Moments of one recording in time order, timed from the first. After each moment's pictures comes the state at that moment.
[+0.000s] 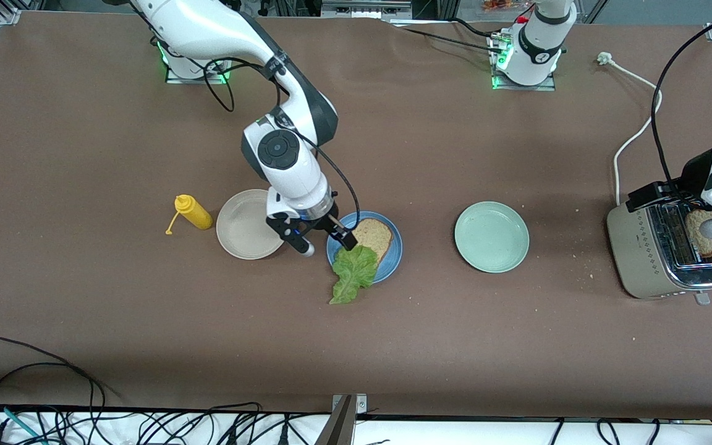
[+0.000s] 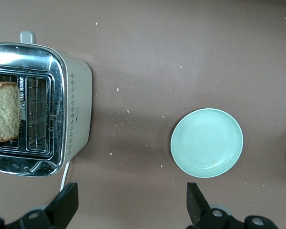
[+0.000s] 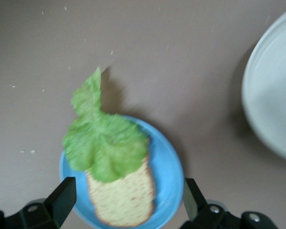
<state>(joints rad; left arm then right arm) 0.37 0.21 -0.38 -1.52 0.08 1.65 -0.21 0.60 0.67 0.05 -1.47 0.03 2.36 1.33</state>
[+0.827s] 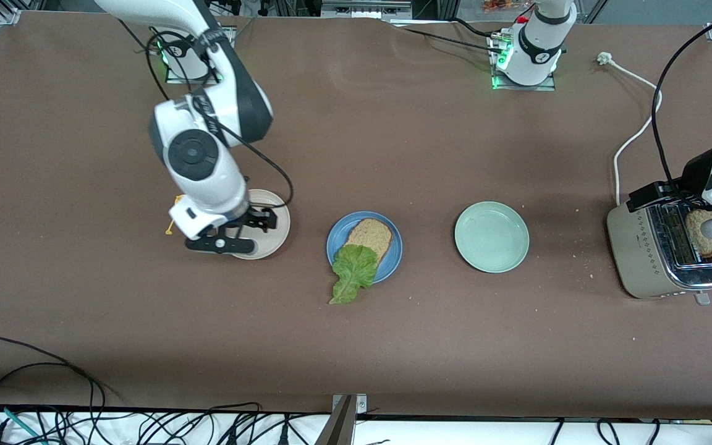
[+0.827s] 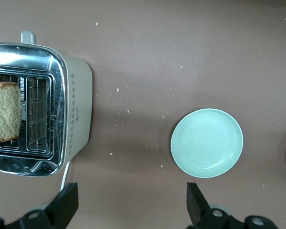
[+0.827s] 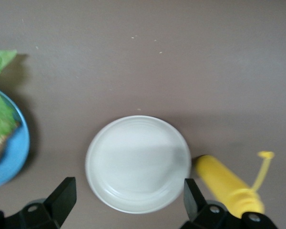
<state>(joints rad) 0.37 0.21 -0.38 -1.52 0.08 1.65 -0.21 0.59 0.46 -0.17 -1.54 -0.01 1.96 0.44</state>
